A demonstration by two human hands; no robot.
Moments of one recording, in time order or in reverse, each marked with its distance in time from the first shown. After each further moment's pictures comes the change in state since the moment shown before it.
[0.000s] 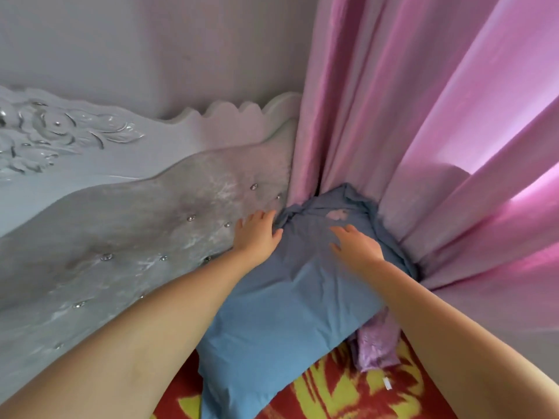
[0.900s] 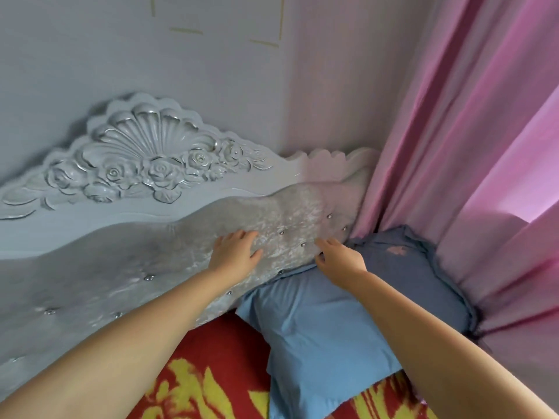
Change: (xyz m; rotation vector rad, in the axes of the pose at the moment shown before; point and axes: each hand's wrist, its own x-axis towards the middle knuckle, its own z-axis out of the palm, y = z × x) left_hand -0.174 -0.204 -0.127 0.019 0.166 -0.095; right_hand -0.087 -0.245 -0.021 0.009 0.134 -0.237
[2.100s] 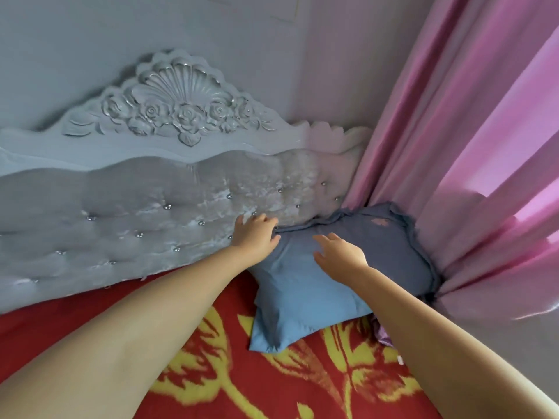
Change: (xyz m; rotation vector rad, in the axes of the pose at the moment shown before) left_hand -0.148 0.087 0.002 0.017 -0.057 -0.007; right_hand -0.179 0.002 -0.009 -0.086 -0.077 -0.068
